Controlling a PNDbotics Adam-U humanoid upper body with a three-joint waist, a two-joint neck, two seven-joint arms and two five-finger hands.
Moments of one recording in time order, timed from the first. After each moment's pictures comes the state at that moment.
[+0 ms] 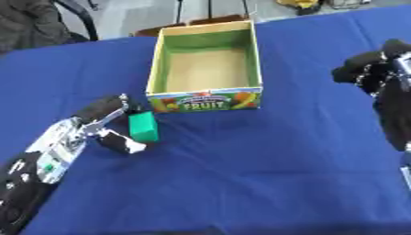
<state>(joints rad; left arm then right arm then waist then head) -0.54 0.38 -0.25 -1.28 -0.82 -0.19 -0.19 -0.34 -0.44 0.08 -1.82 -0.30 -0.04 0.06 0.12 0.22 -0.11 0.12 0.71</state>
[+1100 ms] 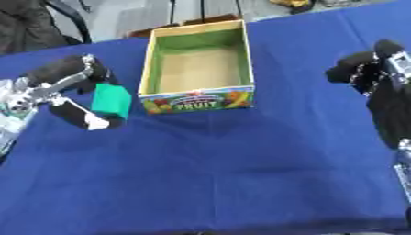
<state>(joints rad) -0.68 0.60 -0.22 -1.51 -0.54 -0.16 -0.35 -0.34 -0.44 0.08 -1.82 -0.30 -0.04 0.06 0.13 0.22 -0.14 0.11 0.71</state>
